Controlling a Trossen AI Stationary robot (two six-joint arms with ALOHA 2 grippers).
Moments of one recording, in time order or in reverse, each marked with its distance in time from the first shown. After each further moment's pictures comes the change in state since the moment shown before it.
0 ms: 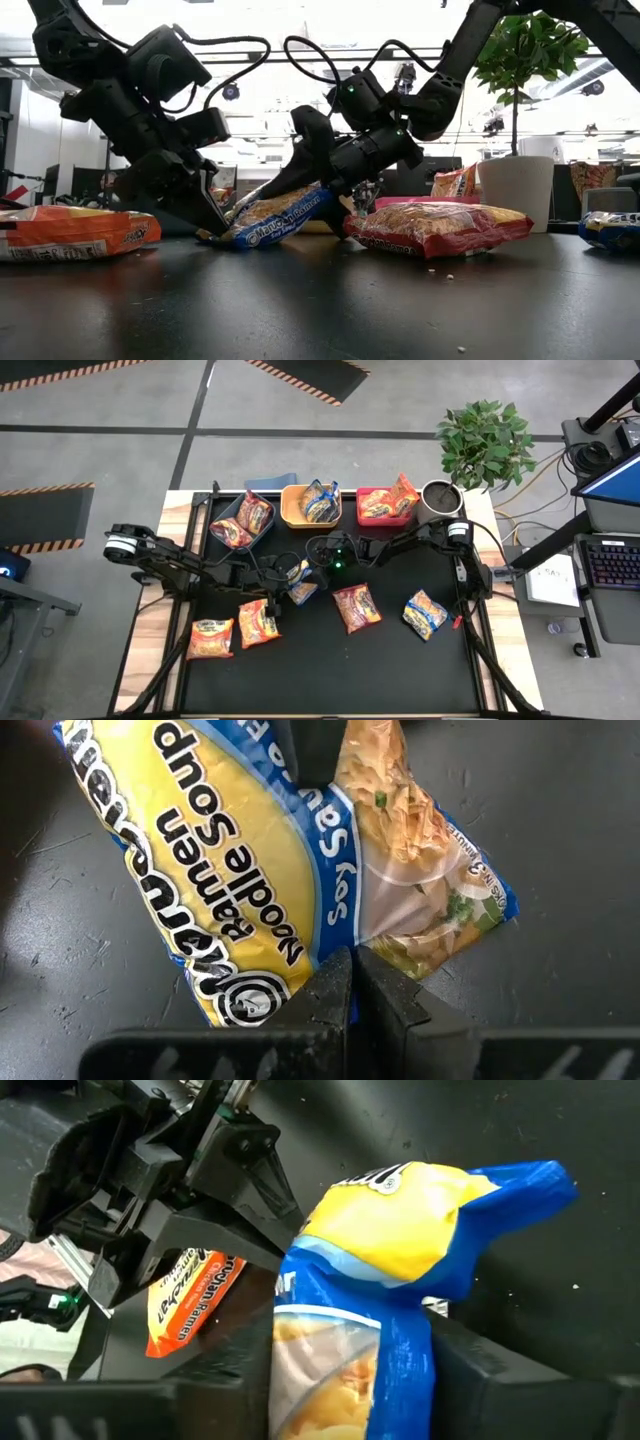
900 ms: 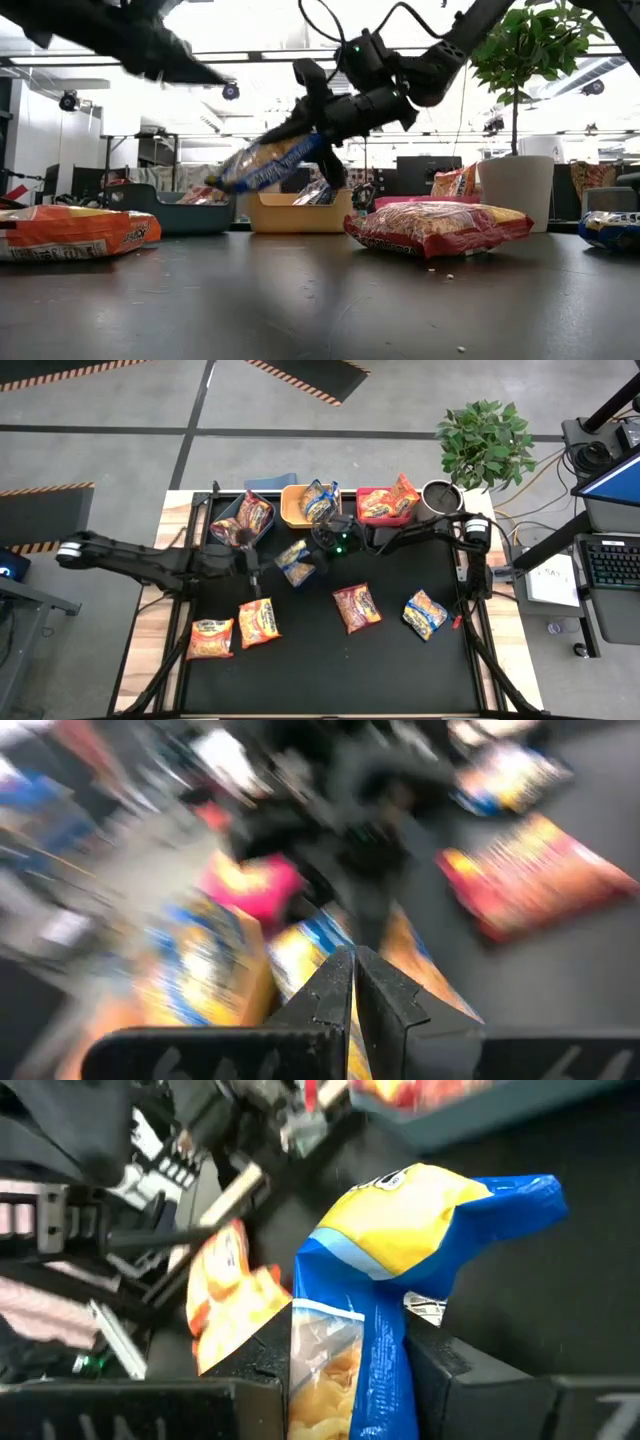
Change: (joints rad) left arm 0.000 -0.642 0.000 -0.126 -0.188 0.353; right arm -0.051 -0.142 0.045 -0.050 0.060 -0.003
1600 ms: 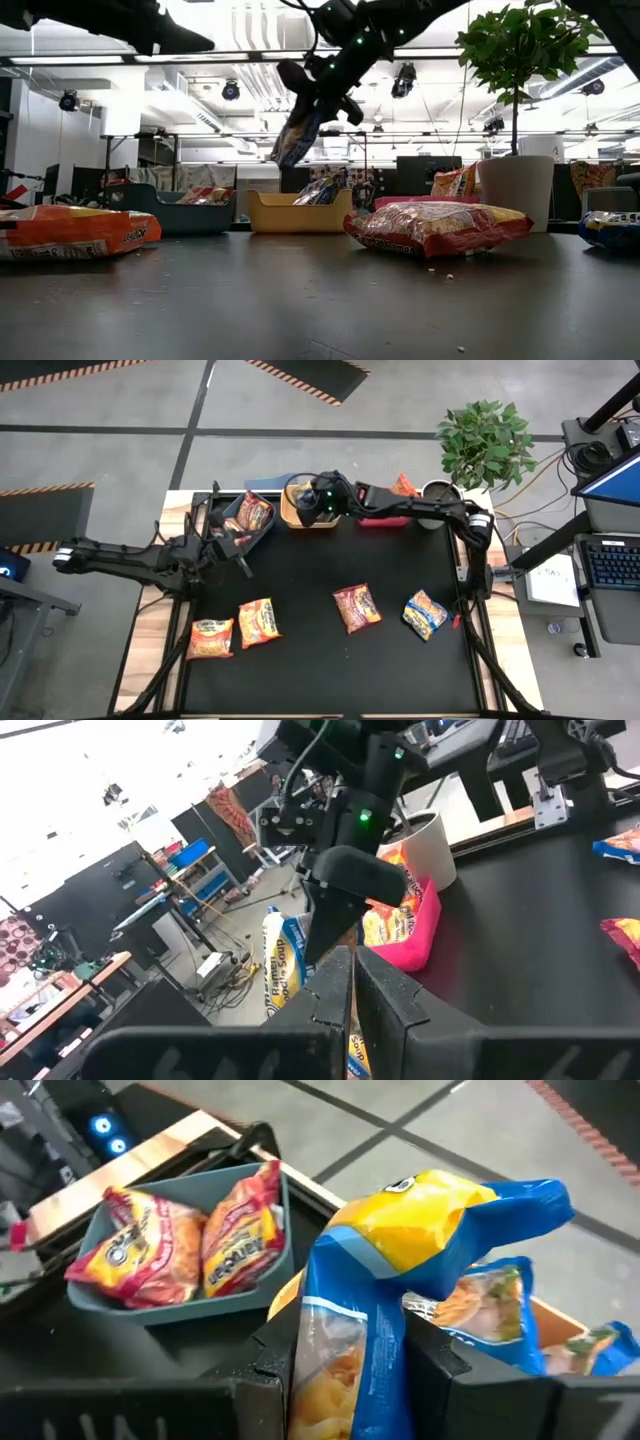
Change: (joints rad) left arm 0.001 -0.196 -0.001 0.095 -0.234 0.237; right arm -0.099 -0.008 0.524 -0.736 0.605 -0.322
